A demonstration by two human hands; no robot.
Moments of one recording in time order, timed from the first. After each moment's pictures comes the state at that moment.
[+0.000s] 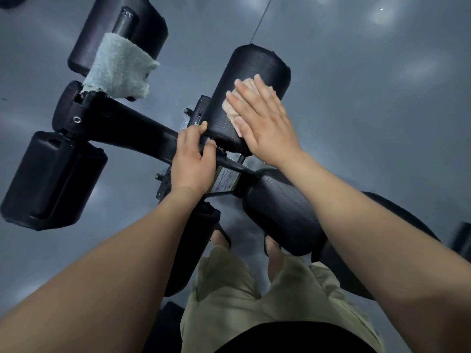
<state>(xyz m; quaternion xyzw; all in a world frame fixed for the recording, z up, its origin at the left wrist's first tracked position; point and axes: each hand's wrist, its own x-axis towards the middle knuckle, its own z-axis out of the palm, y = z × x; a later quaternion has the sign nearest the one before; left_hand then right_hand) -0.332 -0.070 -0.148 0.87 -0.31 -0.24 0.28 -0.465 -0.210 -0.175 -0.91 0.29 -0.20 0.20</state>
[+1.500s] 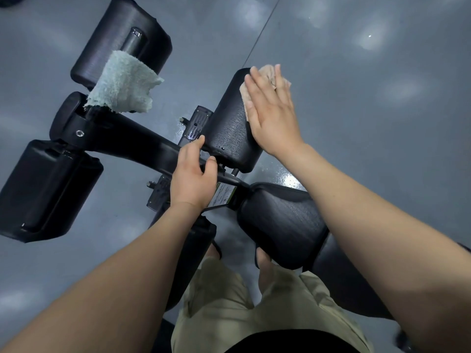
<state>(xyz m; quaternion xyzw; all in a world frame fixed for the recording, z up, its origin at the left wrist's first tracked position) -0.330 -0.072 -0.142 0.88 -0.29 -0.26 0.27 -0.440 -0.258 -0.163 -0.89 0.38 -0.16 0.20</state>
